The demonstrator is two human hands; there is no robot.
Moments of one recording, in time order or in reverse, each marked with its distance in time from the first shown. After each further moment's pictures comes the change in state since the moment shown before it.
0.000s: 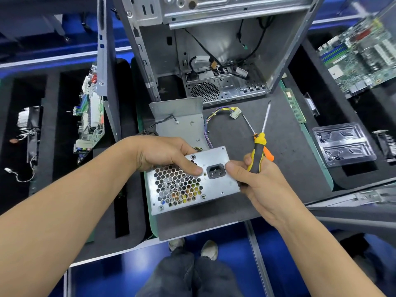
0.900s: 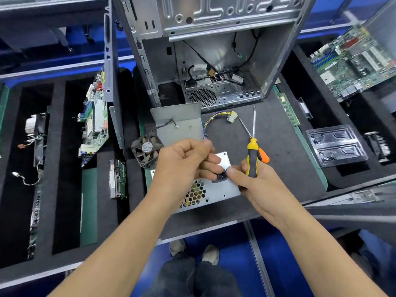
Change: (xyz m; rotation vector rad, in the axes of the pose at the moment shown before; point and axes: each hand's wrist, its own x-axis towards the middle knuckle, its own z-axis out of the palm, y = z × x) left_hand -0.003 0.004 0.099 -0.680 0.709 0.673; right_hand -0.004 0.007 -0.013 -0.092 -0.025 -0.020
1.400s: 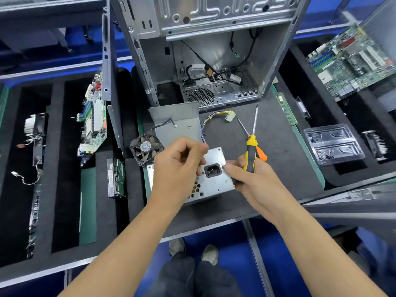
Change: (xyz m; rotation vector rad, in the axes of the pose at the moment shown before) left_hand -0.008 -0.009 -0.002 0.366 0.154 0.313; right_hand 0.002 -0.001 0.002 0.133 -0.072 -0.032
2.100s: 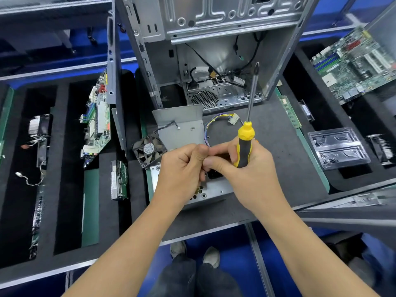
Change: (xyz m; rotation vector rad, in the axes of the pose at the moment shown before) left_hand 0.007 0.000 -0.002 -0.031 -0.101 -0.028; right_hand -0.014 -0.040 0.054 -0.402 0.101 -0.474
